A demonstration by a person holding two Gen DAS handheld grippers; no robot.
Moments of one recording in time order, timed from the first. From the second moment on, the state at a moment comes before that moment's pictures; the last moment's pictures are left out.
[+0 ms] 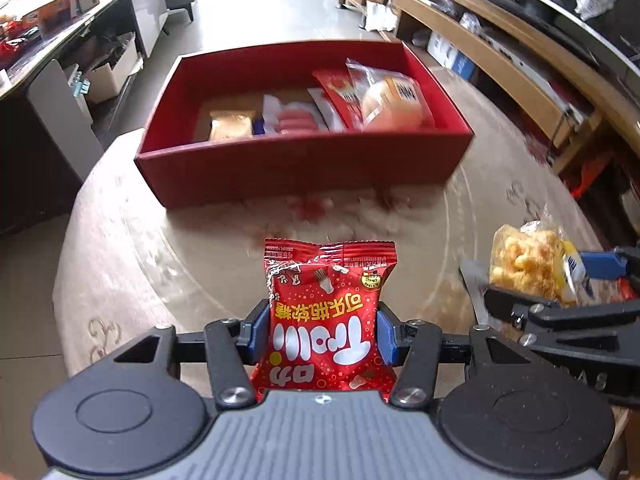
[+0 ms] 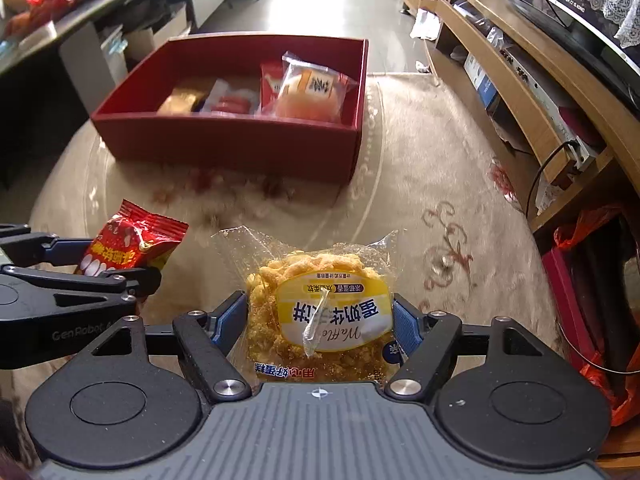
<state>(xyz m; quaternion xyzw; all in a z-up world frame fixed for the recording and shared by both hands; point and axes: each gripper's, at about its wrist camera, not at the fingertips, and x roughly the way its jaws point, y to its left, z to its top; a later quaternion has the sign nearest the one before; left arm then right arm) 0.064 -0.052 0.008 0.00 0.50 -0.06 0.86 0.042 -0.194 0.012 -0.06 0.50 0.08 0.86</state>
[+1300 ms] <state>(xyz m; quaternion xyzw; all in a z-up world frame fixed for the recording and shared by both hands) 0.165 -0.021 0.040 -0.05 0.46 0.02 0.89 0.139 -0.165 0.034 -0.01 0.45 0.07 0.89</state>
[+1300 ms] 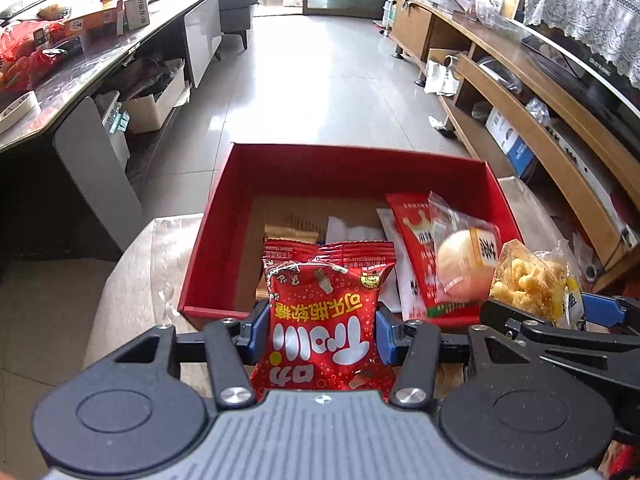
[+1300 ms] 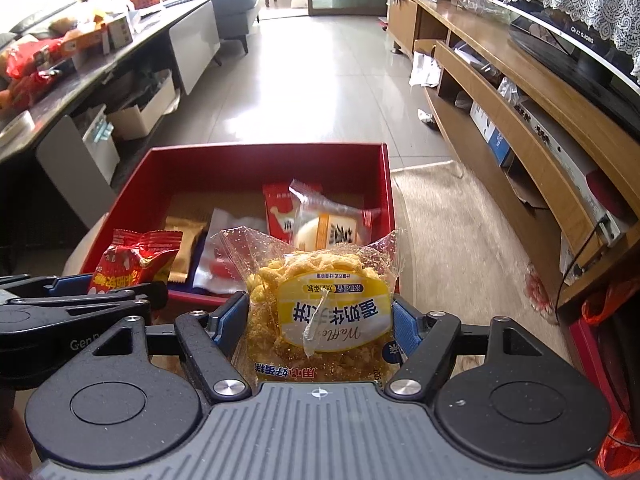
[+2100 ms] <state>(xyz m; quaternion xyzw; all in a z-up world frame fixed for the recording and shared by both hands) 0.219 -0.021 0.024 -0.03 0.46 0.04 0.89 0.185 -0.163 0.017 0.01 0.44 0.06 0.90</state>
